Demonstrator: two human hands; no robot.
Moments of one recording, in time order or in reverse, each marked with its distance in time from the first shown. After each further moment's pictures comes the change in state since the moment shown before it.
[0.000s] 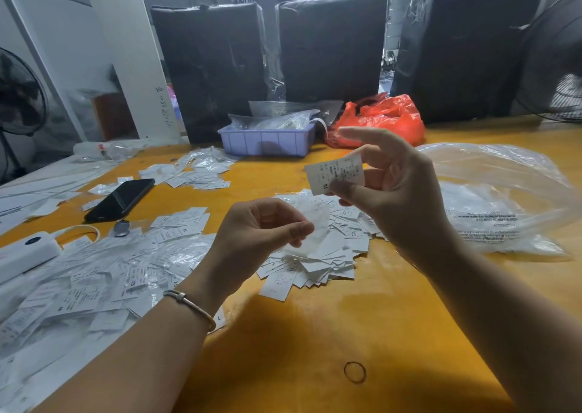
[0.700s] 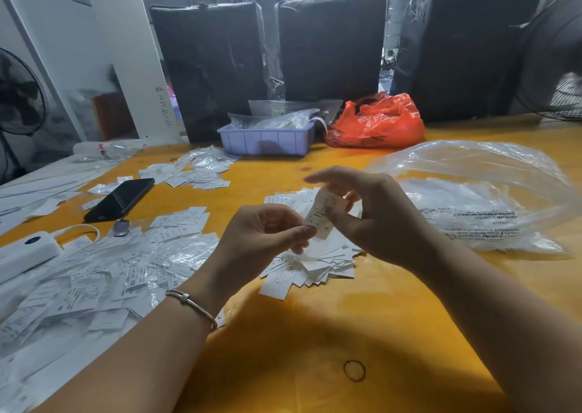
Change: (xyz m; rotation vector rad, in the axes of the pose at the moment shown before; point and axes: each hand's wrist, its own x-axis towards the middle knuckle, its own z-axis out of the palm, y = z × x) left_hand 0.000 -0.001 0.004 0.053 -0.035 -0.043; right_hand -0.004 0.004 0.005 -0.490 -0.285 -0.097
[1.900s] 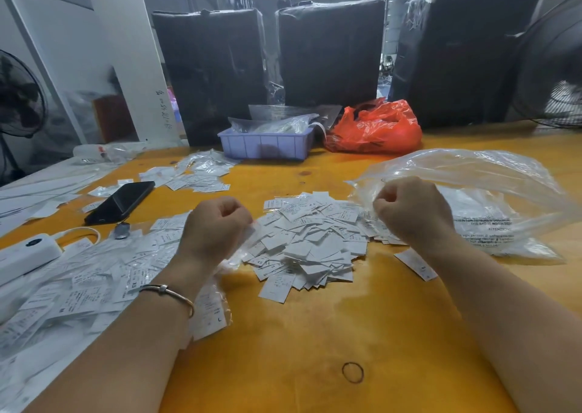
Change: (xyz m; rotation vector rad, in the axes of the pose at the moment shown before) left_hand 0.012 -0.017 -0.039 0.434 0.437 -0.262; right_hand 0.000 0.057 -0.010 -0.377 0.141 0.593
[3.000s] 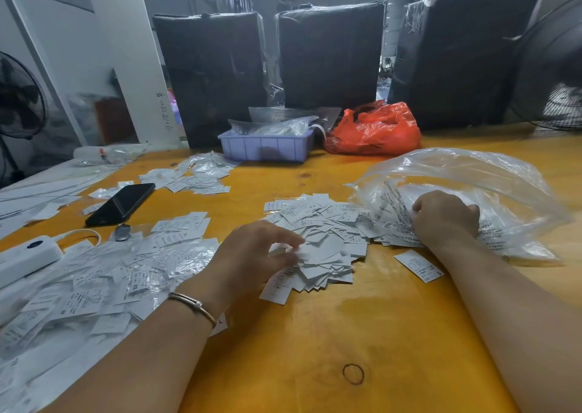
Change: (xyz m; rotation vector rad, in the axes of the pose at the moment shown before) left_hand -0.015 0.002 0.023 0.380 -0.342 0.406; right_hand 0.024 0.053 0.008 -0.450 -0.064 0.250
